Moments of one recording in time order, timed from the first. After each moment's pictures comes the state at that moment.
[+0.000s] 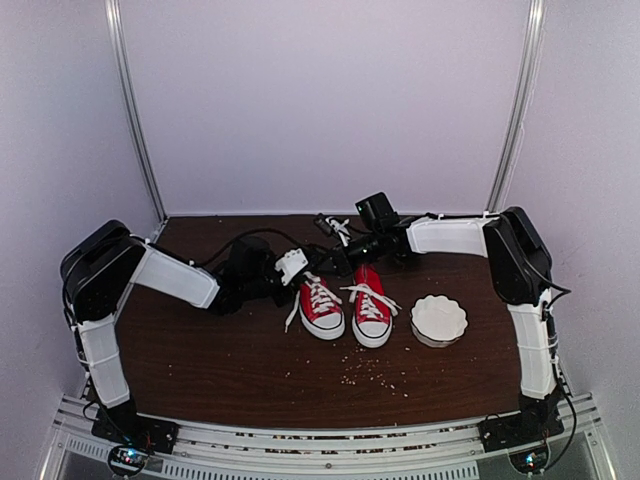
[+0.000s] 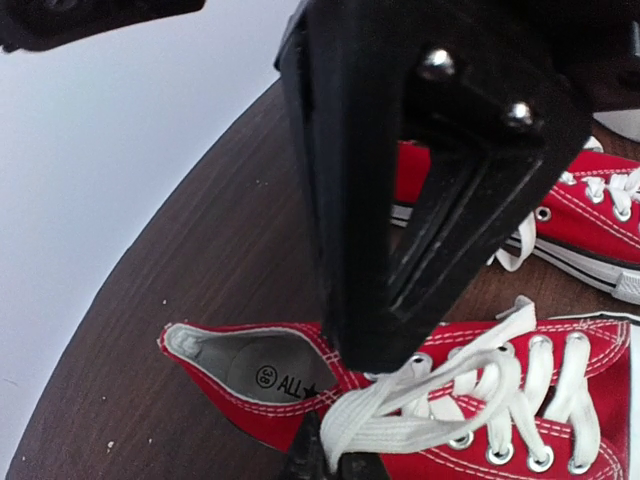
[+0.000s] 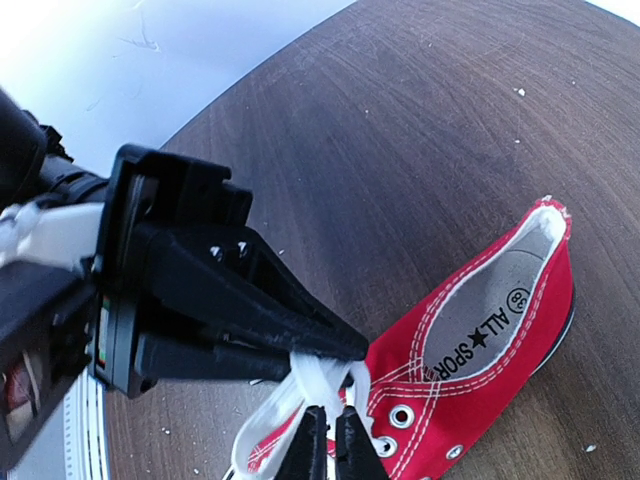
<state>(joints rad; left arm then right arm) -0.72 1.92 0.96 0.52 0.08 0.47 0.61 2.20 1.66 -0.19 -0.78 -0.01</state>
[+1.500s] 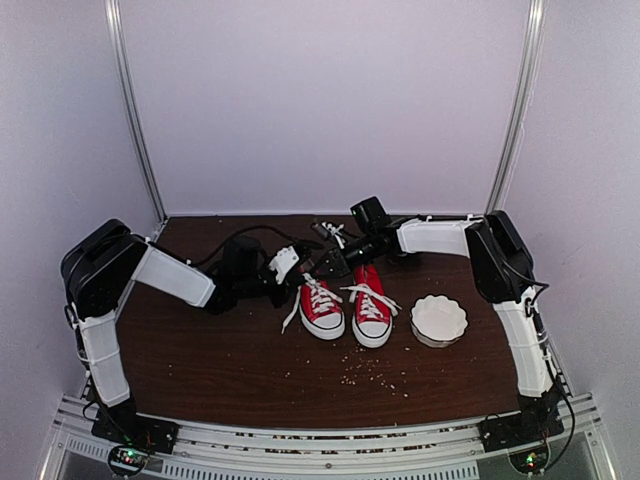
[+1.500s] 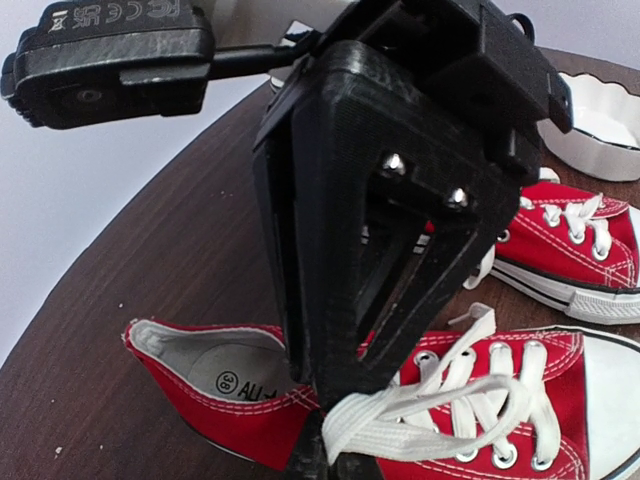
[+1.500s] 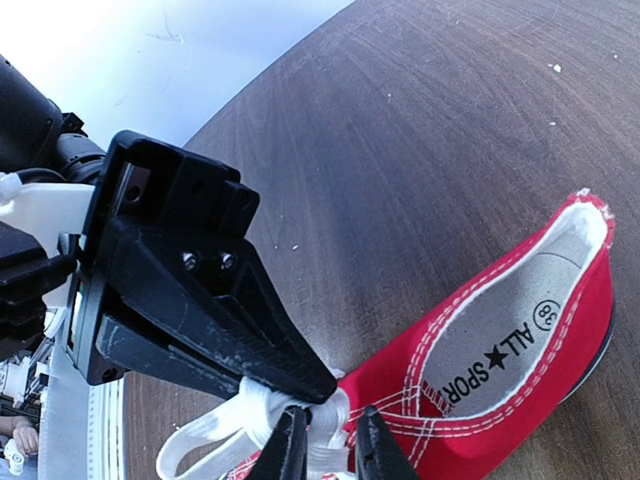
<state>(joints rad) -0.67 1.93 0.94 0.58 0.27 0.36 0.59 2.34 1.81 -0.26 -0.93 -0.01</state>
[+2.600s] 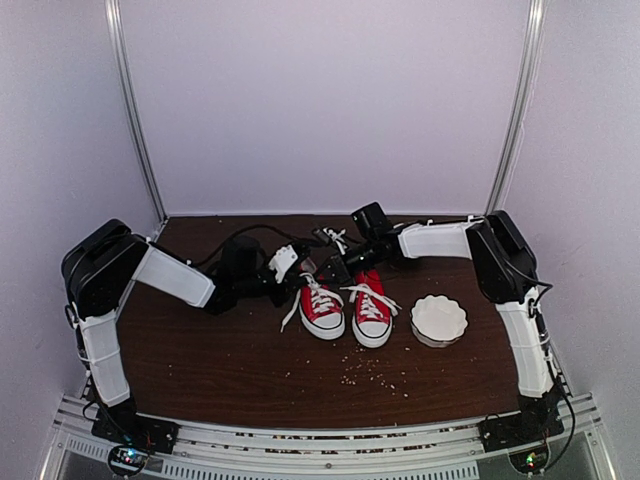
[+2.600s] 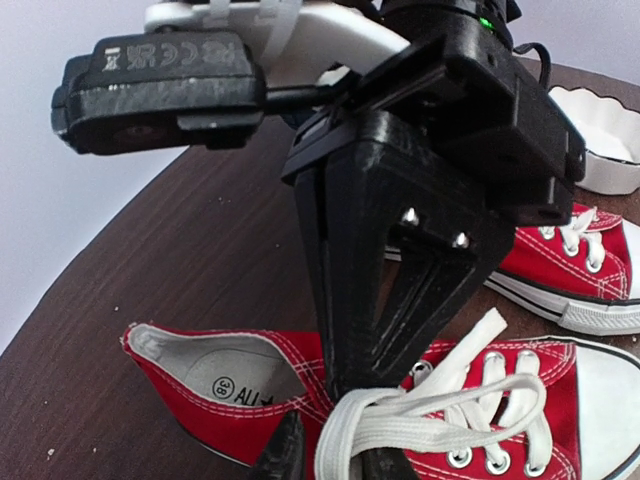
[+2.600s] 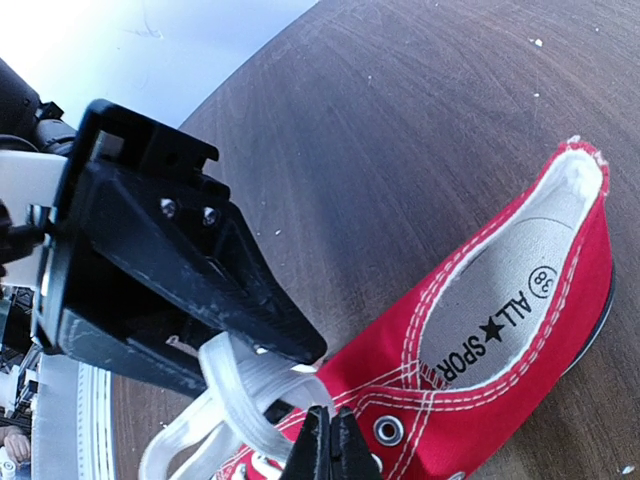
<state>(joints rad) -0.66 1.94 0.94 0.60 0.29 0.34 0.60 2.32 1.73 -0.21 -0.87 0.00</state>
